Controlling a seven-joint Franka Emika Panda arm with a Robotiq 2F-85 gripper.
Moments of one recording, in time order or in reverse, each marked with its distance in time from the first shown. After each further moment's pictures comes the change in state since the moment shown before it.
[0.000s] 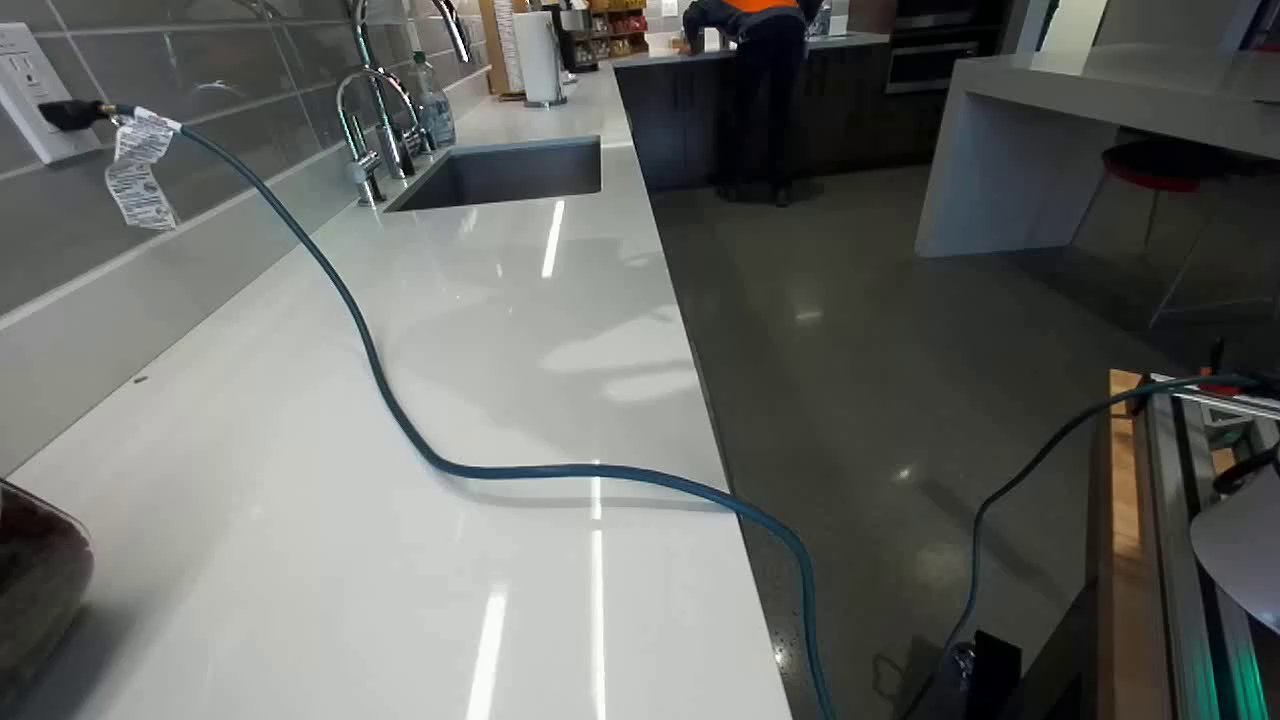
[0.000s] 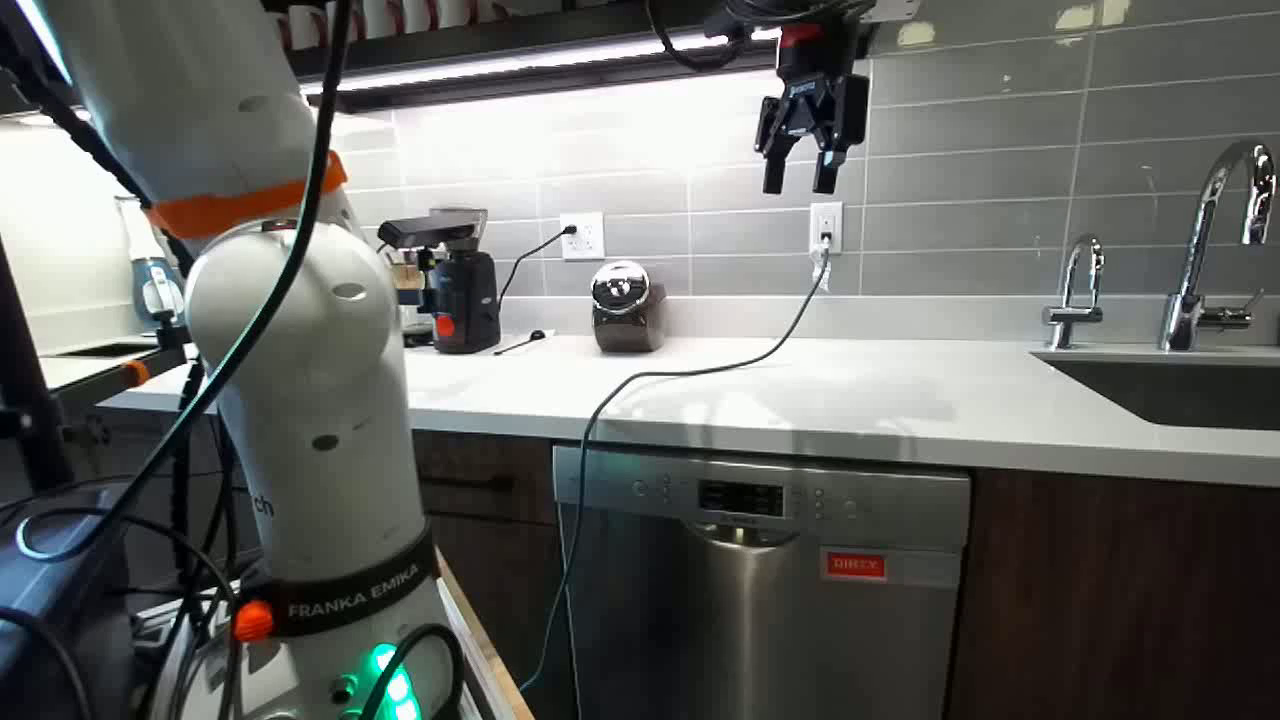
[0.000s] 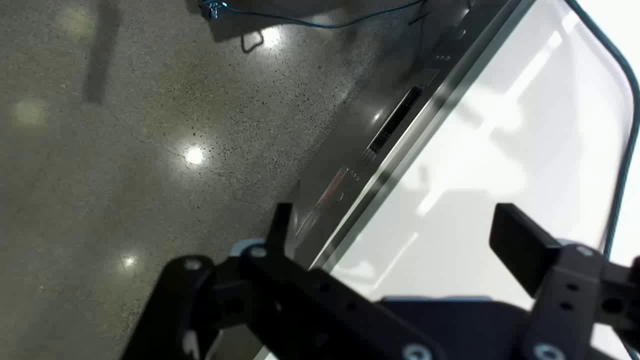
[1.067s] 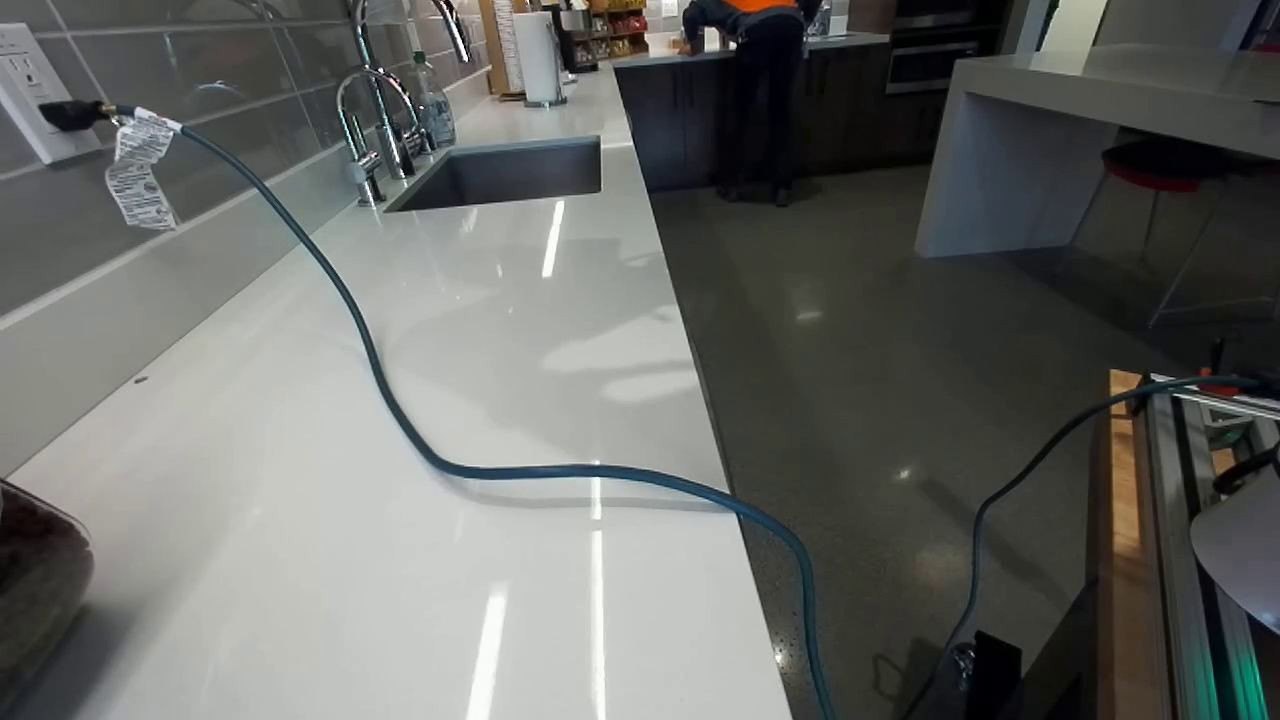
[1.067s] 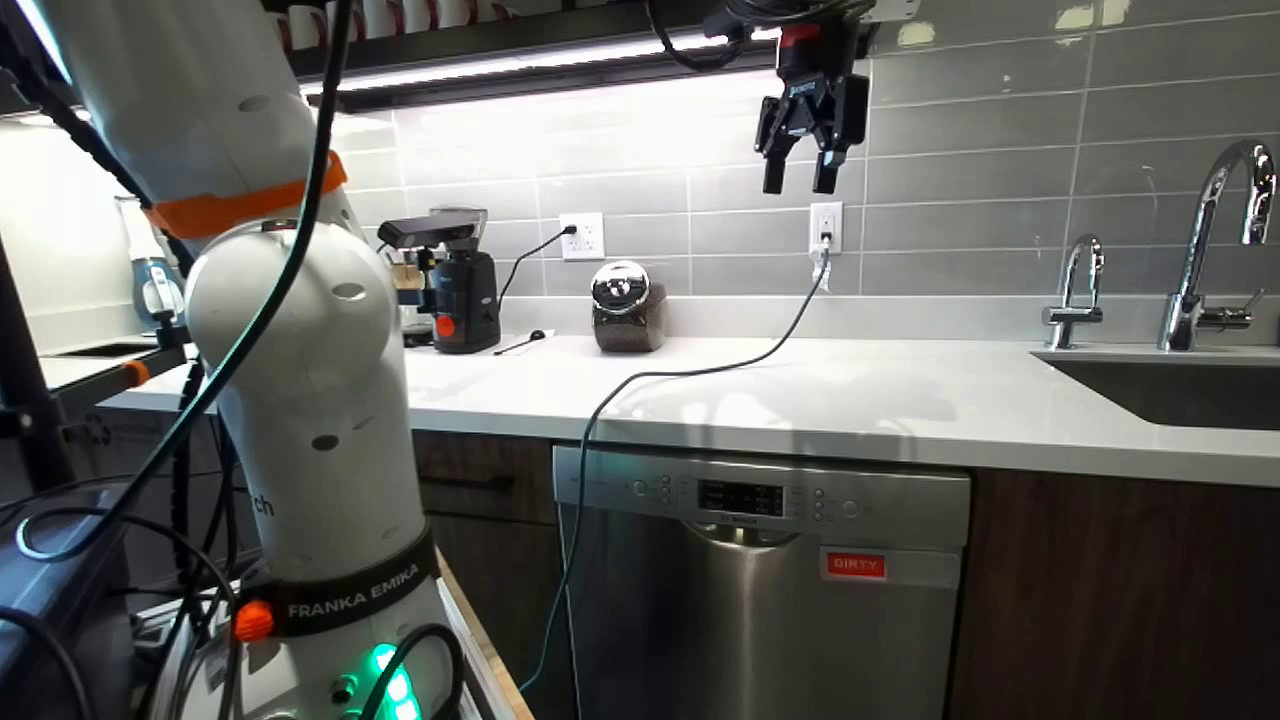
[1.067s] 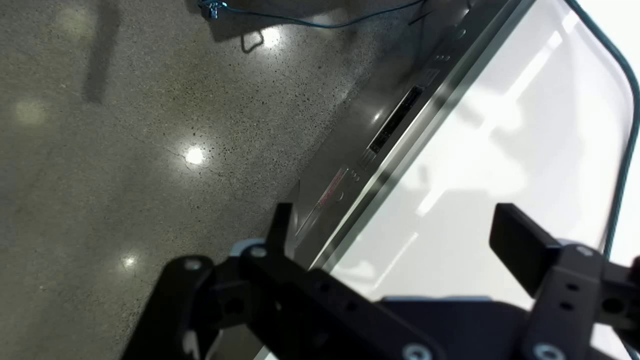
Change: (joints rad) arm 0.000 0.000 0.000 0.000 0.000 0.000 0.000
